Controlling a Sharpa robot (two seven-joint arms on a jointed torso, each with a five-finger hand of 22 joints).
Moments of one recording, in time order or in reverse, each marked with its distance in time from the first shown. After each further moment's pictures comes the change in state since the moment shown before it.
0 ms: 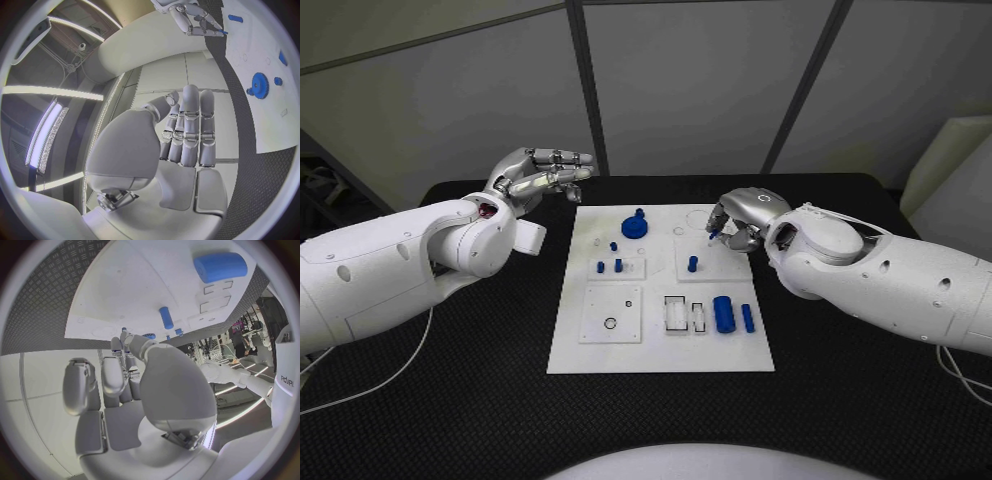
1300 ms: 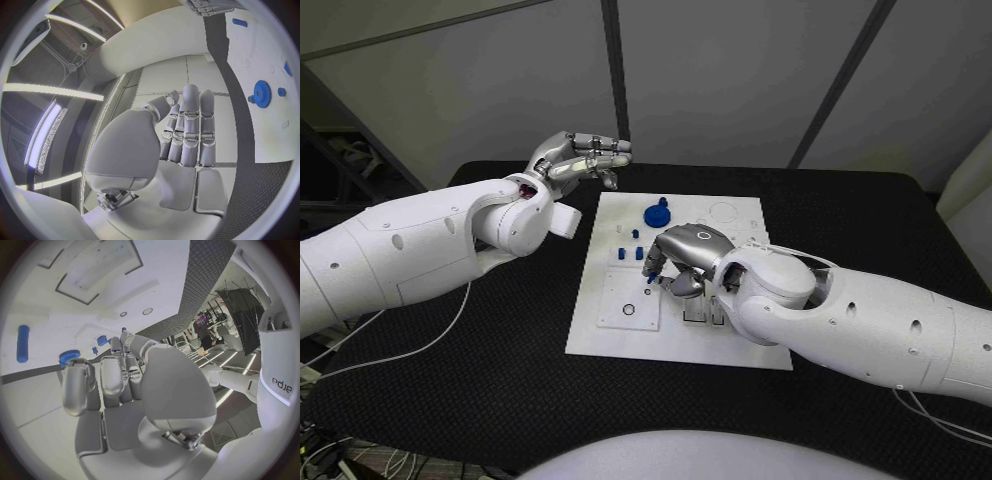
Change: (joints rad) left arm 0.000 0.030 0.000 0.001 0.001 -0.002 -0.003; left_hand 0.000 0.000 -0.003 -0.003 0.000 -0.004 0.004 -0.003 -0.001 0.000 0.000 -0.004 -0.001 0.002 0.002 -0.004 -0.002 0.000 0.000 0.000 0.000 -0.001; right arm -0.049 0.164 -0.047 0.173 0.027 0.059 0.005; right_hand -0.013 0.005 0.000 0.000 0.000 0.002 -0.004 -0.004 0.000 0.000 0.000 0.000 -0.002 0.000 0.000 0.000 -0.001 0.000 0.000 0.000 0.004 0.000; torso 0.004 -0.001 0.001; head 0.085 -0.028
